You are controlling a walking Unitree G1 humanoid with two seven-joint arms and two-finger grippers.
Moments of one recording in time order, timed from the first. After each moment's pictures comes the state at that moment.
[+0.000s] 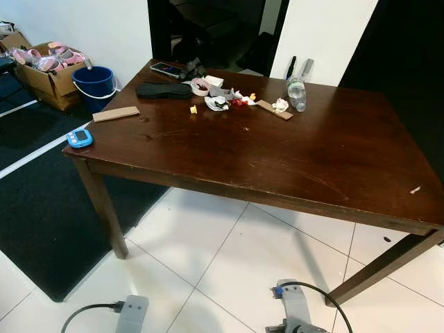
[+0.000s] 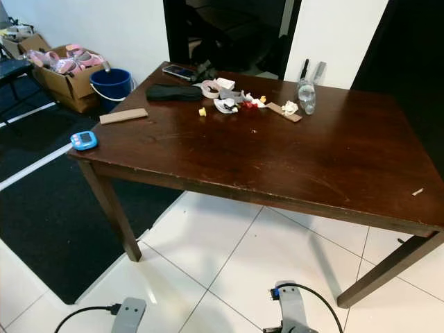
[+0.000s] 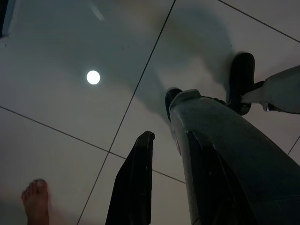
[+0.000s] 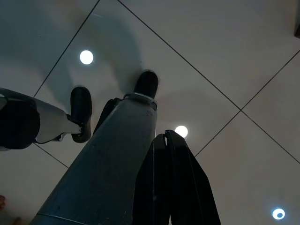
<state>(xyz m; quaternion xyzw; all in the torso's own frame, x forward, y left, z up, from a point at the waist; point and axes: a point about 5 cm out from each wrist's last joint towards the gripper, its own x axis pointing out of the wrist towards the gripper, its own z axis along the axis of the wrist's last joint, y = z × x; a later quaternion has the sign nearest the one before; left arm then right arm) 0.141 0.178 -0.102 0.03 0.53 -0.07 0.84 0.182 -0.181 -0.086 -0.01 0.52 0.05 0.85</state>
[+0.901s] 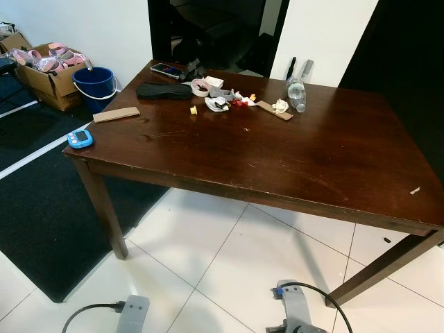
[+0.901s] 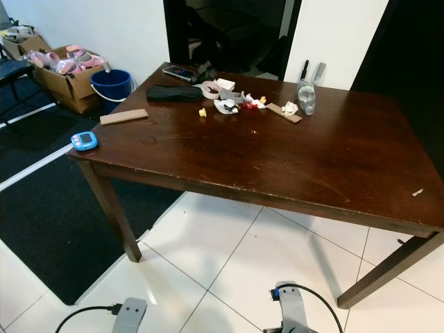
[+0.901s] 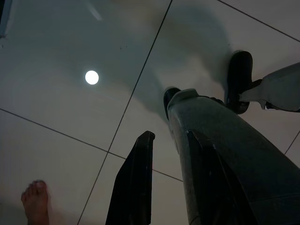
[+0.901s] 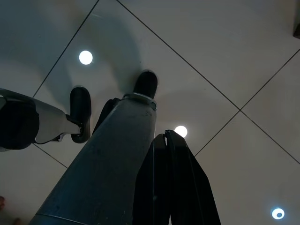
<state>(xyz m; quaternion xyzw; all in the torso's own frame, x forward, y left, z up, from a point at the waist) 0.142 0.177 -0.102 0.03 0.54 -0.08 0.84 0.182 -0.182 -0.087 -0.01 0.52 0.04 0.85</state>
